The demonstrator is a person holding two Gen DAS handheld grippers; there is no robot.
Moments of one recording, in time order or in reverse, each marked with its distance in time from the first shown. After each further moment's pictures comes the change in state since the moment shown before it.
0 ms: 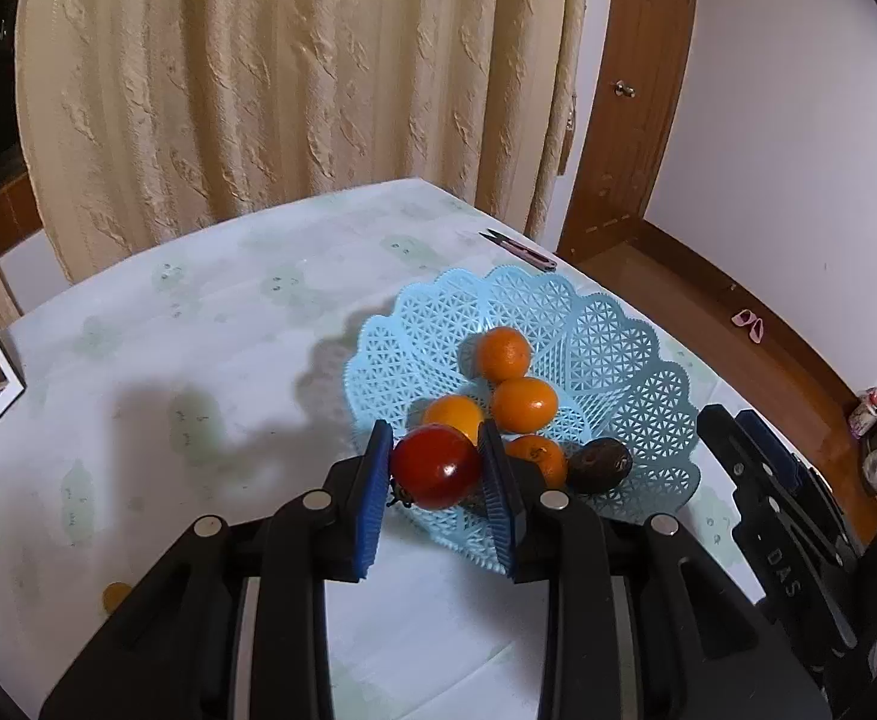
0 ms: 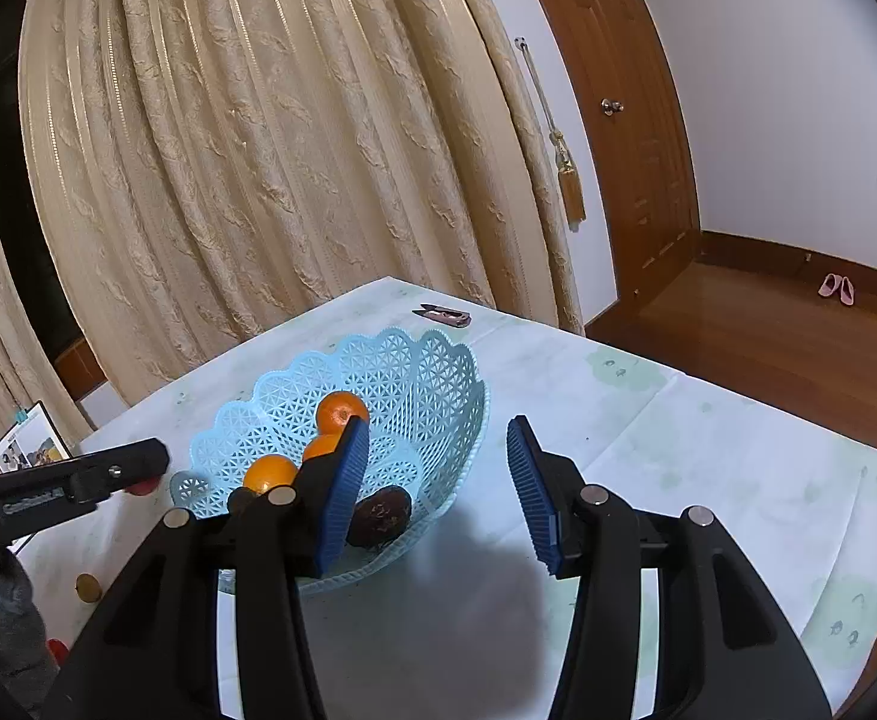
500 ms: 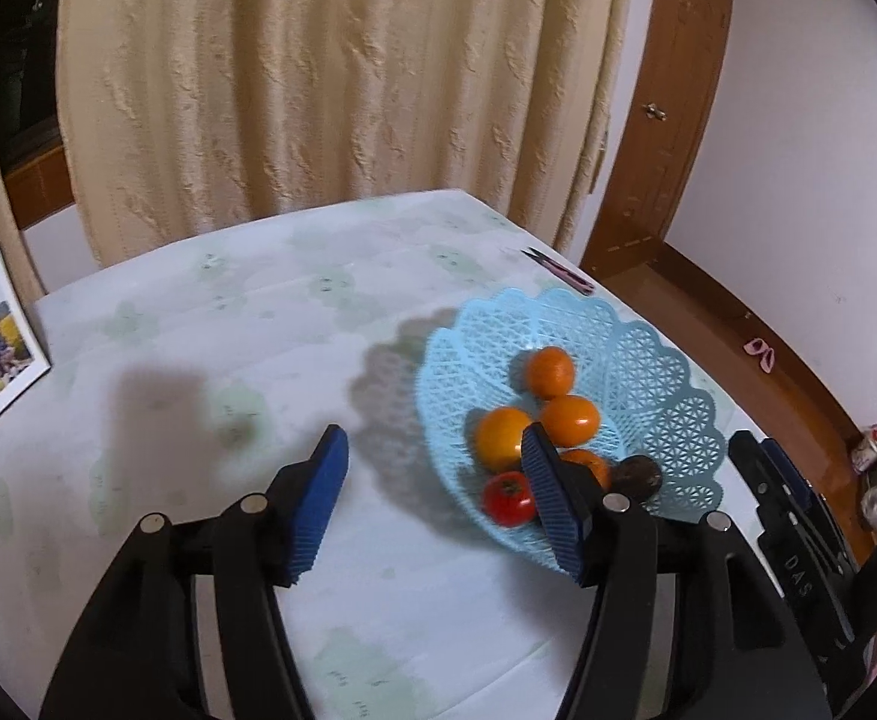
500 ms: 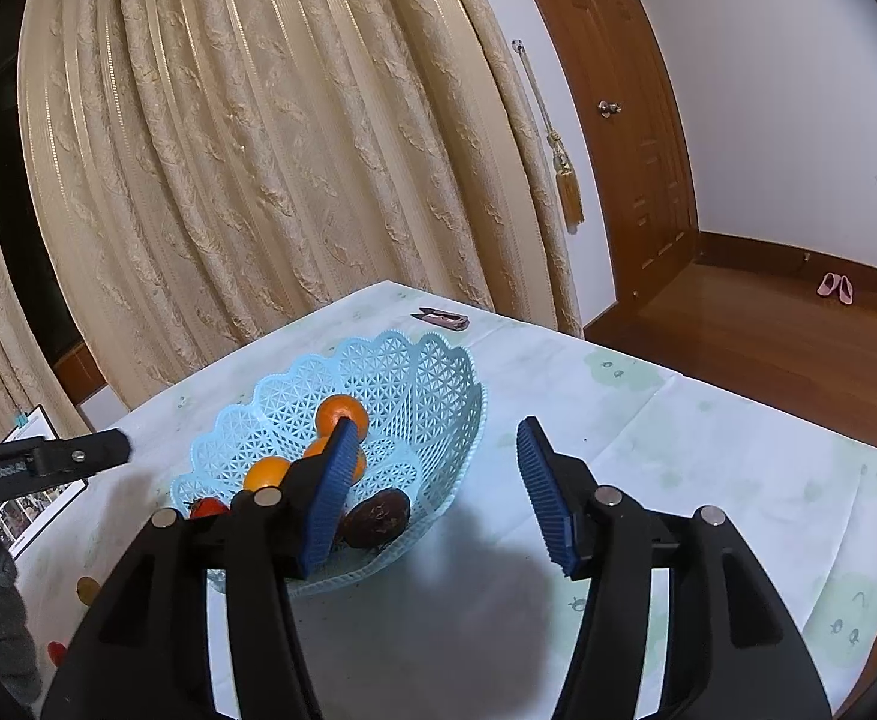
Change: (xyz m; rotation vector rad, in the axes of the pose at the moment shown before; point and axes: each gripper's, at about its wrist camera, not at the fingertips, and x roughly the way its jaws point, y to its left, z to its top) left arm -0.022 0.038 0.002 -0.082 -0.024 0.042; right arm -0.002 0.000 0.000 0.009 -0.012 -0.005
